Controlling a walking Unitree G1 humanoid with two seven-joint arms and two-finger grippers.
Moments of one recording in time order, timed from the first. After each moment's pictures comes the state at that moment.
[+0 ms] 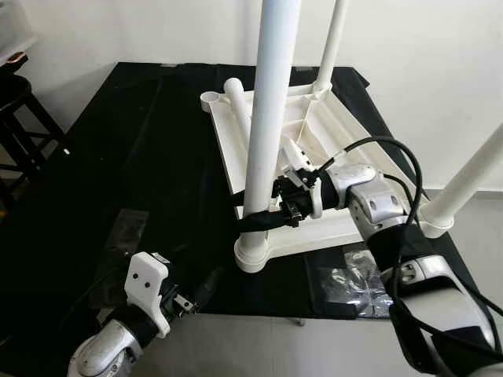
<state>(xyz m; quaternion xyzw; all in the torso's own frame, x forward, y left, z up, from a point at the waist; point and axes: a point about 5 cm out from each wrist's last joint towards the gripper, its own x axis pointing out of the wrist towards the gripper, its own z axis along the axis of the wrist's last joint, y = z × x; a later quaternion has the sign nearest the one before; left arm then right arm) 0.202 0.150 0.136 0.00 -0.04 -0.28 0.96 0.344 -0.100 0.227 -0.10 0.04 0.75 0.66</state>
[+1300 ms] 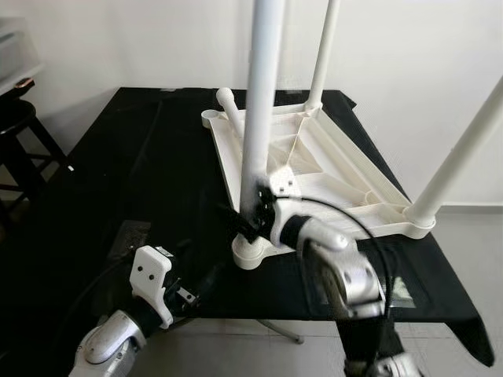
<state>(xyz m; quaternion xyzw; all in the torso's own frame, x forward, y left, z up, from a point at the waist) 0.220 0.151 0.137 0.00 -0.05 -0.29 0.96 0.322 -0.069 0.213 -0.07 -0.03 0.50 0.86</state>
